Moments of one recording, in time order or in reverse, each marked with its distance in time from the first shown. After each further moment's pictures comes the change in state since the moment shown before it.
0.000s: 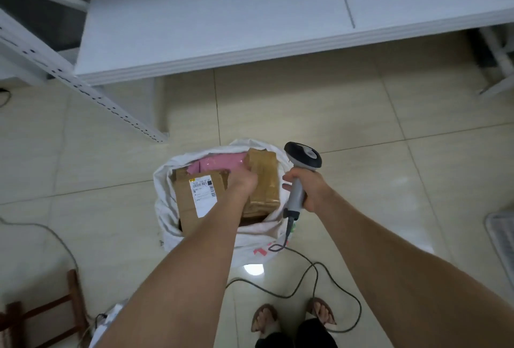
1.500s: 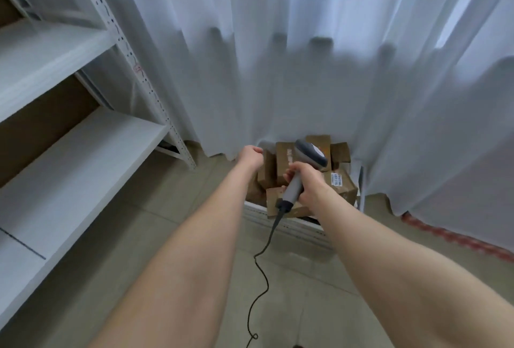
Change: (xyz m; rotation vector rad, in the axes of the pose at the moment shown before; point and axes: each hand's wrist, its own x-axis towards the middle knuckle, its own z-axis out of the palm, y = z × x) left_hand -0.683 0.395 0.373 0.451 -0.523 0.882; right_hand -0.538 -0.052 -0.608 1.072 0.563 -0.327
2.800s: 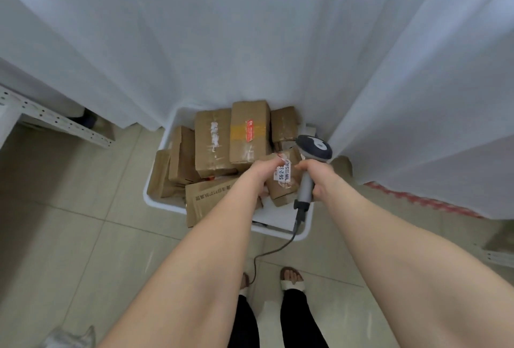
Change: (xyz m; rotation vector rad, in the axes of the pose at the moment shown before) left_hand 0.196 0.054 0.343 -0.102 -0.457 -0.554; right_hand 0.329 -0.117 -0.218 -0.209 0.309 0.157
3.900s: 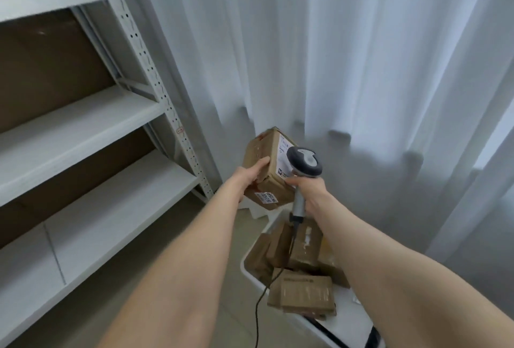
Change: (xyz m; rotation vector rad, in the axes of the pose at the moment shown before) left_hand -0.329 0.024 -0.256 -0.346 0.473 0.480; right_hand -0.347 -0.104 0.149 -0.084 -0.540 -0.486
